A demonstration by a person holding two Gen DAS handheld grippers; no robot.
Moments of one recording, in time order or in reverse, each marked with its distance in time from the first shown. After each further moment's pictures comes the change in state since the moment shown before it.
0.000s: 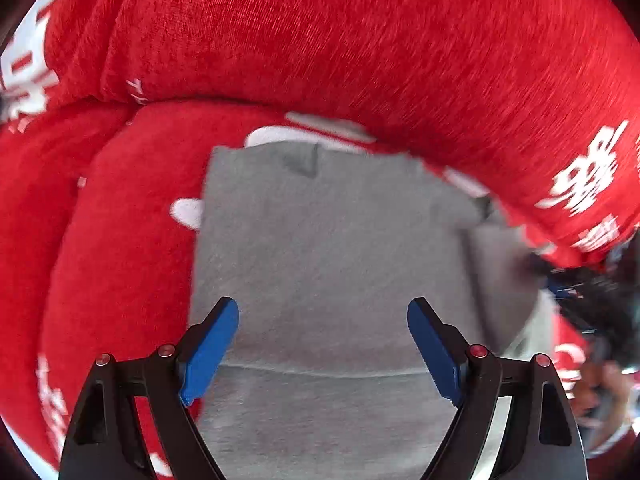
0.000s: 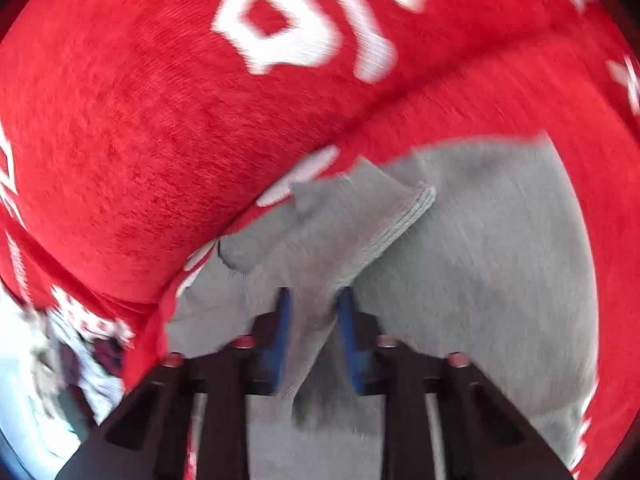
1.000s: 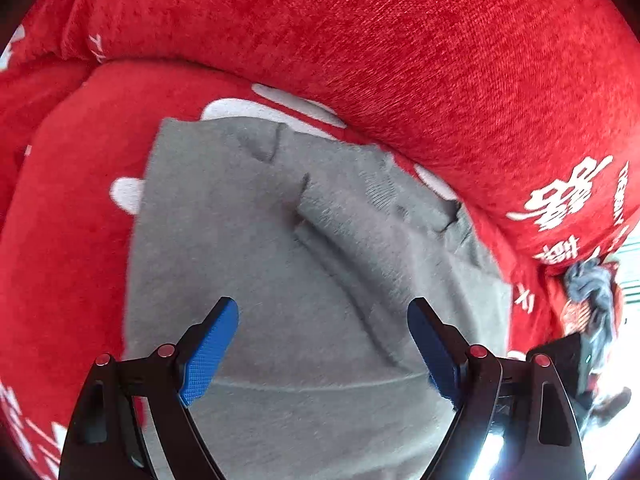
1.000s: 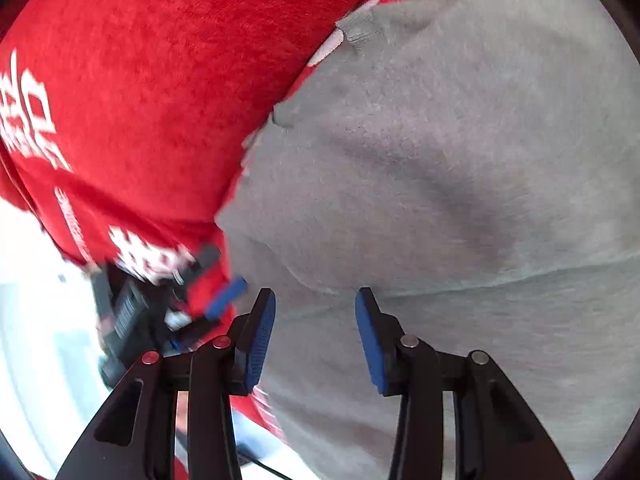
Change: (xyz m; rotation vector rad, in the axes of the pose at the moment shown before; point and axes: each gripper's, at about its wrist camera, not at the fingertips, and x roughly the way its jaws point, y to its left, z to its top) left arm 0.021 -0.010 0.010 -0.069 0.102 -0.120; right arm 0.014 -0.020 -0.099 0.293 0.228 0.416
